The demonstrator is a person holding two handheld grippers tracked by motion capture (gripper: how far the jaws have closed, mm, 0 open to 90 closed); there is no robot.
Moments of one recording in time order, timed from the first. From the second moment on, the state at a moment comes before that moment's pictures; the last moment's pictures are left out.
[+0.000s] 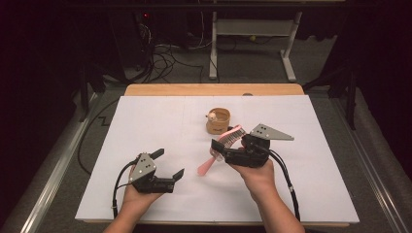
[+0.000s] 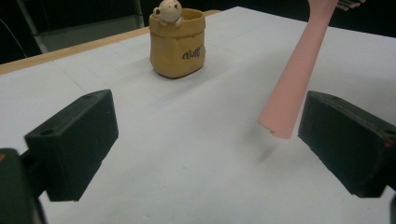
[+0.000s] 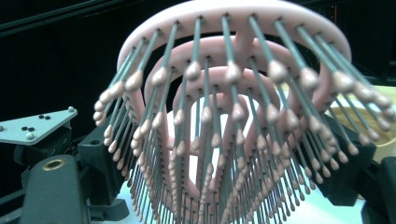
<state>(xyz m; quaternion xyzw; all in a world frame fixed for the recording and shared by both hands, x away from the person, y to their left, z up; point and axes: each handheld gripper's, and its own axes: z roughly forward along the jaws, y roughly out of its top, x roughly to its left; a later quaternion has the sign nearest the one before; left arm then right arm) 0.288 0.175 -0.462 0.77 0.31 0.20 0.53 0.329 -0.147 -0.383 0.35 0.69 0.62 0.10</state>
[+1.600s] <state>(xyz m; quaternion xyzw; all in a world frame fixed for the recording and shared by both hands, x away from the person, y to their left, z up) 0.287 0.181 -0.466 0.76 0.31 0.20 0.54 0.318 -0.209 -0.365 0.36 0.68 0.60 0.22</state>
